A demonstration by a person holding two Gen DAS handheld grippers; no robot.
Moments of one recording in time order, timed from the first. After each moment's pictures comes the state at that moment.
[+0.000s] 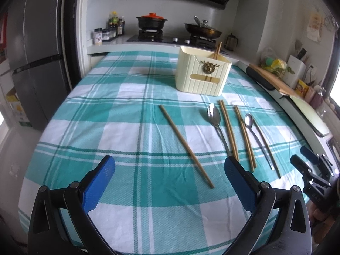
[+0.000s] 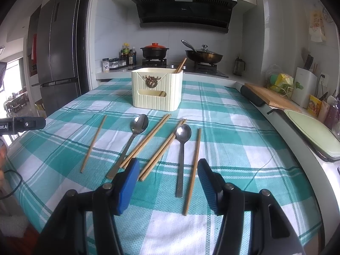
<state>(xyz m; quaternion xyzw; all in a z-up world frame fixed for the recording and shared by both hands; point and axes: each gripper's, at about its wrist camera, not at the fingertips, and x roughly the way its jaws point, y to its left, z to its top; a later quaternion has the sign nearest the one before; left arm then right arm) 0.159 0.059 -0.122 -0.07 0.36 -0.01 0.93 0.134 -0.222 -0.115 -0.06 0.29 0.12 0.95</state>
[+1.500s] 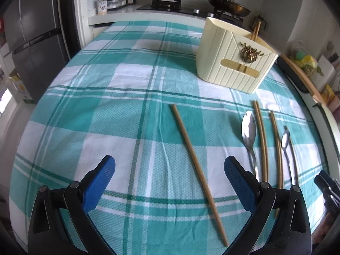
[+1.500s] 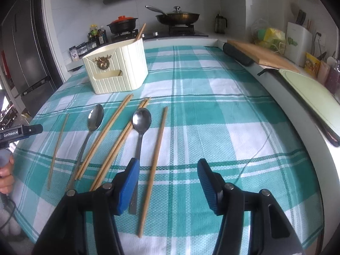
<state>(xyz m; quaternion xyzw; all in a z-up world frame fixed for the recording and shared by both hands) 0.293 0.062 -0.166 -0.10 0.46 0.04 0.88 0.242 -0.281 -0.141 0.02 0.43 0.08 0.90</state>
